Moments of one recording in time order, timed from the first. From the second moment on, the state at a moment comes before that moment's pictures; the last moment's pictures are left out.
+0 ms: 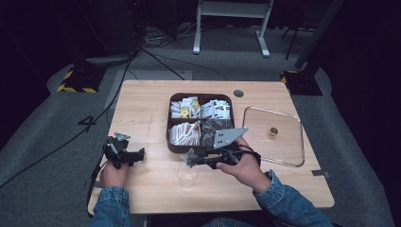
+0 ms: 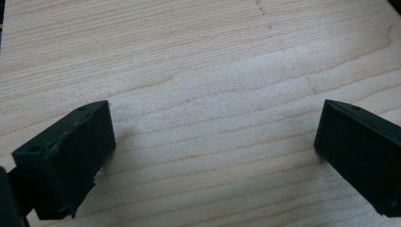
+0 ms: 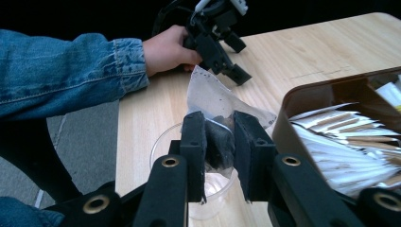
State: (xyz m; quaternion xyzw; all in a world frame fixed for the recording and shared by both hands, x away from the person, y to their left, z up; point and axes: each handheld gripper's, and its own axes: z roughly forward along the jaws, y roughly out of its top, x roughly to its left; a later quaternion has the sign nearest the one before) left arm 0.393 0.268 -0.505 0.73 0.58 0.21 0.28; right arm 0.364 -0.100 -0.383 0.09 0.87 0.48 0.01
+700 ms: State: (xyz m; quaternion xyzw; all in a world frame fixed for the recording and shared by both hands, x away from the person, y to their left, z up) left arm 0.393 0.268 -0.505 0.73 0.58 0.21 0.28; right arm 0.356 -0.081 -0.413 0.07 0.89 0.44 0.00
